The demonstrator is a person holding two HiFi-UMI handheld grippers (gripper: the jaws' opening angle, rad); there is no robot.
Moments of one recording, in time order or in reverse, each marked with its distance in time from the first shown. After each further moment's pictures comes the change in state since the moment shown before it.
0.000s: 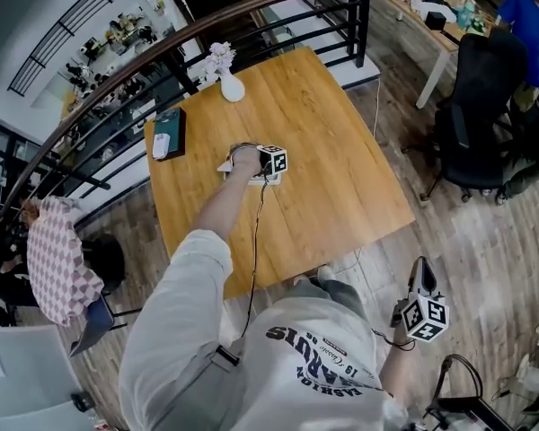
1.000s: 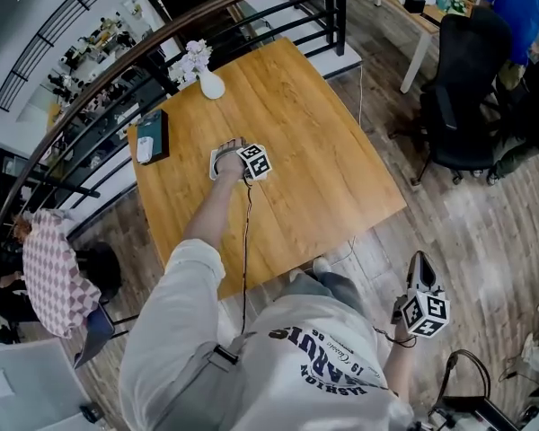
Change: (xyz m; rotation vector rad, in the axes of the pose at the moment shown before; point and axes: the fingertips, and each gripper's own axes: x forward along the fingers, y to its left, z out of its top) left arm -0.022 0.005 0.056 -0.089 -0.452 0.146; right arm -0.020 -0.012 -0.007 -0.023 0.020 -0.028
